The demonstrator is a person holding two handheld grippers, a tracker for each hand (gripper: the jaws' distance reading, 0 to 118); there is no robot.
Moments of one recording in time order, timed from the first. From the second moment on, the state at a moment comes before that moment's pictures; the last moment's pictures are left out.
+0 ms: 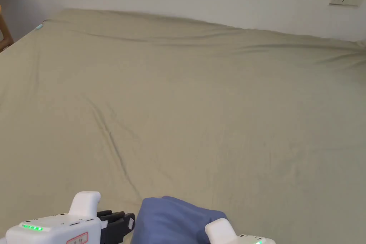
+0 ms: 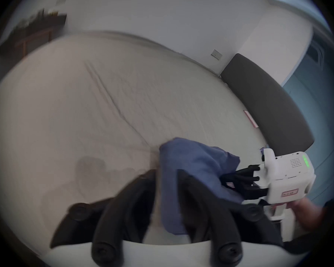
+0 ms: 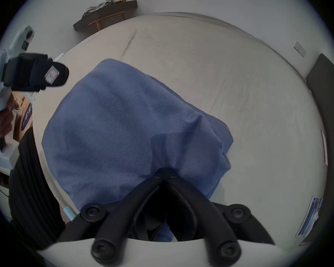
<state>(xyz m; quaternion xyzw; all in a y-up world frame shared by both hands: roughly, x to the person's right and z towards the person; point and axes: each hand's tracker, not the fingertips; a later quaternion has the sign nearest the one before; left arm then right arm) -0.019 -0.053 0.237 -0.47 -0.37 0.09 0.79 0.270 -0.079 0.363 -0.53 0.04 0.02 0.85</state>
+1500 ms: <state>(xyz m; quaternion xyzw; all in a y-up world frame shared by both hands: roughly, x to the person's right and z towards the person) -0.071 -0.042 0.219 -0.51 -0.28 -0.07 0.81 0.256 0.105 0.388 -0.24 -0.11 0.10 0.96</state>
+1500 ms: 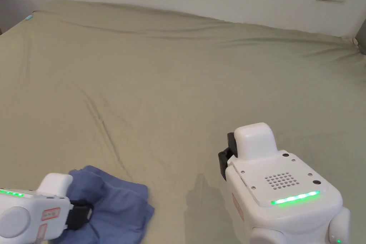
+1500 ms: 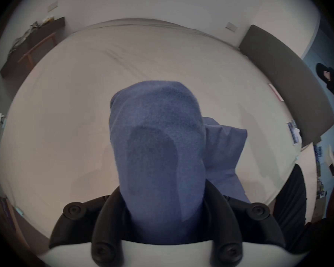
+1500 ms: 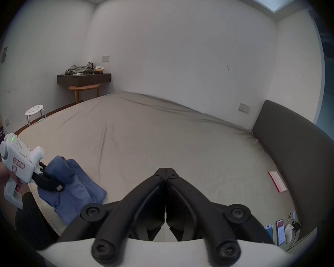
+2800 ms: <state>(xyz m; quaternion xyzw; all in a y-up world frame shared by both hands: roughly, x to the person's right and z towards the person) -0.242 0.106 0.107 -0.24 0.05 -0.12 0.96 0.249 0.117 0.350 -0.25 -0.12 0.12 0.95</state>
